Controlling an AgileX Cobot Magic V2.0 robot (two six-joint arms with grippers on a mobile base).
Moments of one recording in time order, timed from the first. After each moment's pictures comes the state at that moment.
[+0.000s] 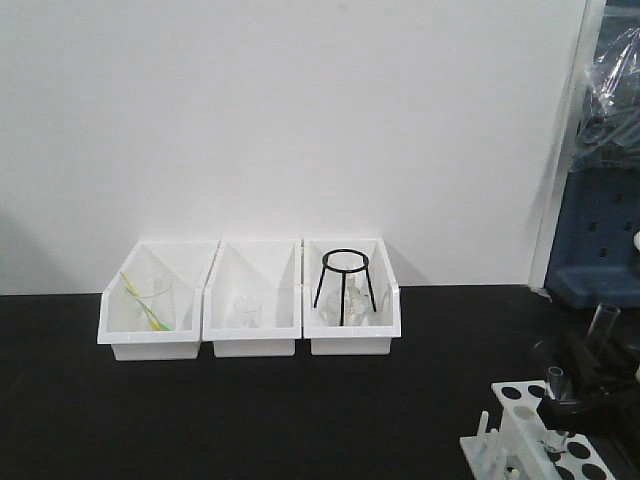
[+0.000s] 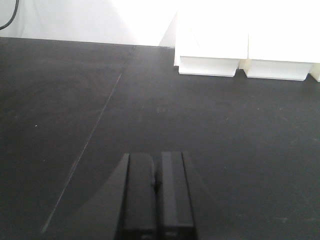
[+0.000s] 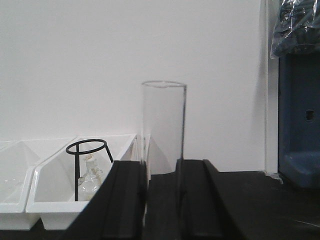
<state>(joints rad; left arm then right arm) 0.11 -0.01 0.03 0.05 0.29 -0.17 0.00 1.54 -0.43 -0.12 -1.13 0.14</state>
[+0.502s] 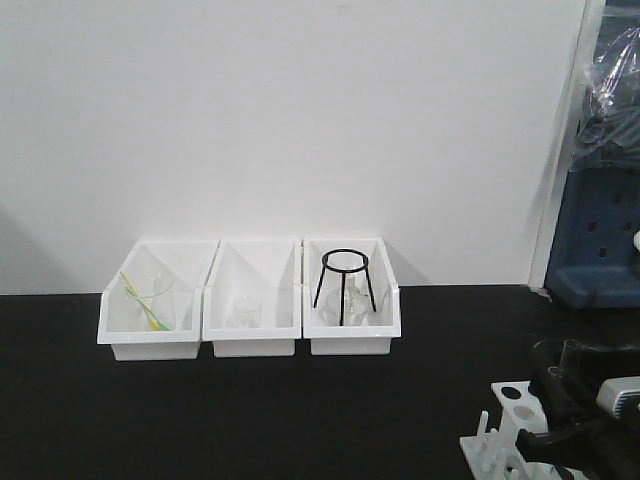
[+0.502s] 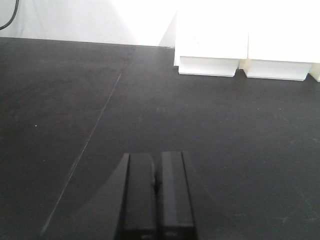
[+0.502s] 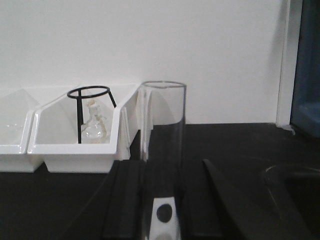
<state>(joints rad) 0.11 -0.01 0.03 0.05 0.29 -0.17 0.00 1.69 -0.43 -0.16 -1.13 0.13</state>
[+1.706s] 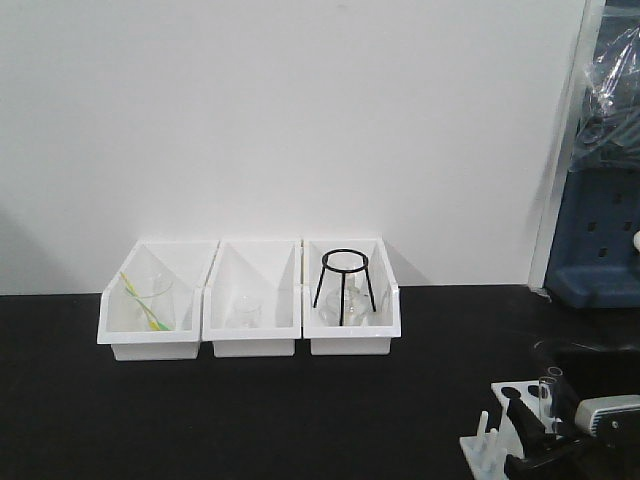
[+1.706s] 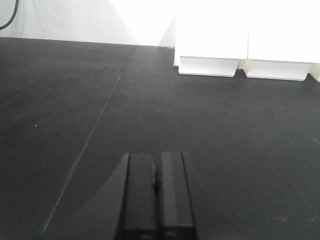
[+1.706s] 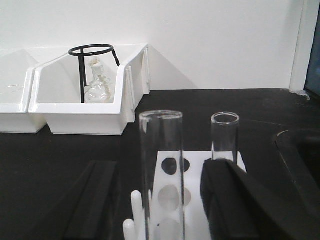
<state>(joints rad) 0.11 -0.01 0.03 0.05 0.29 -0.17 0.00 1.78 -0.44 -0.20 -1.13 0.13</state>
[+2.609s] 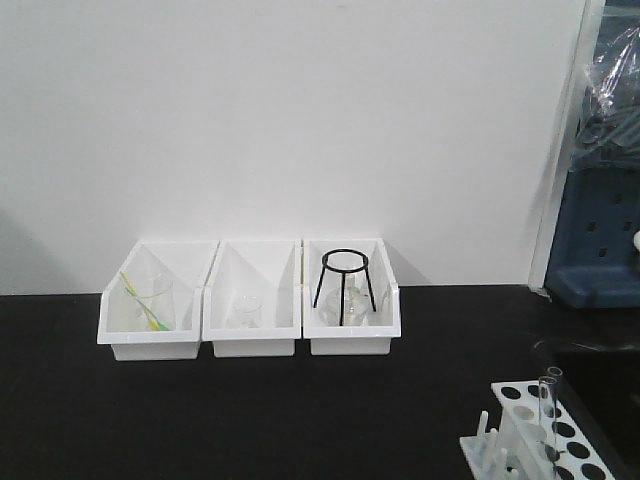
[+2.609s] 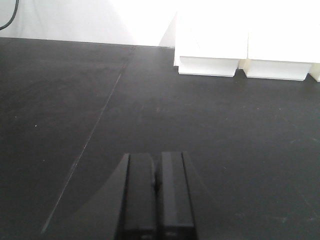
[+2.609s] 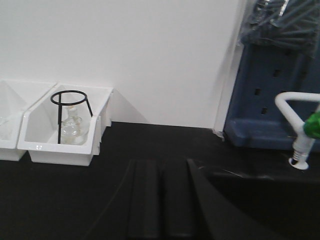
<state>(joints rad) 0.11 -0.01 0.03 0.05 0.29 -0.17 0.00 0.85 -0.57 -0.55 -0.04 0.46</state>
